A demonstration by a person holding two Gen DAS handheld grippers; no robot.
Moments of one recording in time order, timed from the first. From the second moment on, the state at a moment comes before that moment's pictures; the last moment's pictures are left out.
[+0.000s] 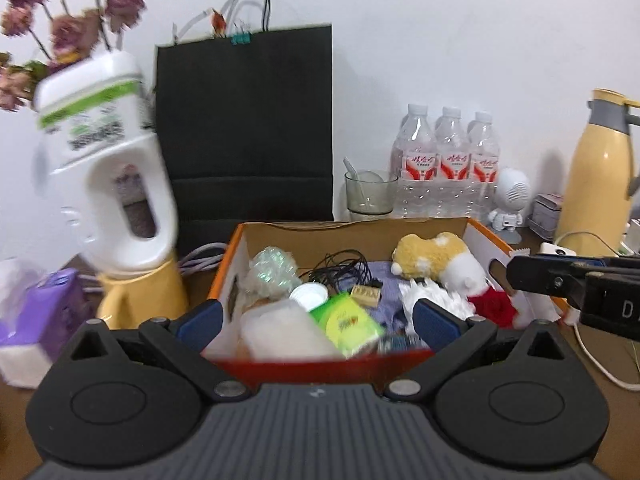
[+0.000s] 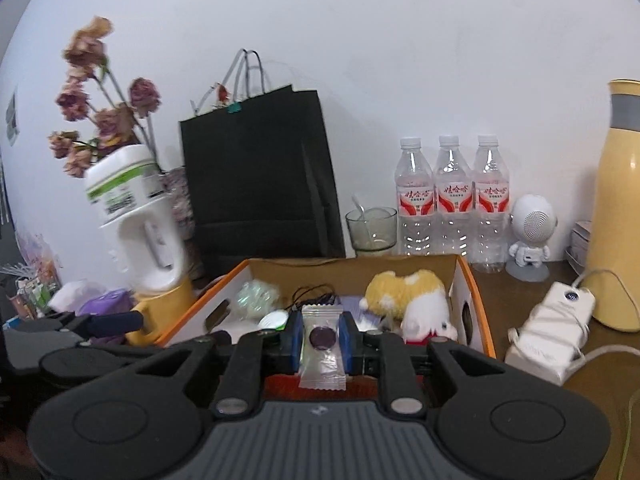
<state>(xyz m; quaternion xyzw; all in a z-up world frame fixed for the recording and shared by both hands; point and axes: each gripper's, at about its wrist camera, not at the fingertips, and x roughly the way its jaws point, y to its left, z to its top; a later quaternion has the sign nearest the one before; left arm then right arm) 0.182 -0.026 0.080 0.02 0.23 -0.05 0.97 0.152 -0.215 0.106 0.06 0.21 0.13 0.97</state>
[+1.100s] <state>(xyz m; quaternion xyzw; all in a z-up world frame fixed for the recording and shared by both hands) 0.336 -0.021 0.090 0.01 0.48 -0.03 0.88 0.340 -0.220 0.110 0.04 0.47 0.07 0.88</state>
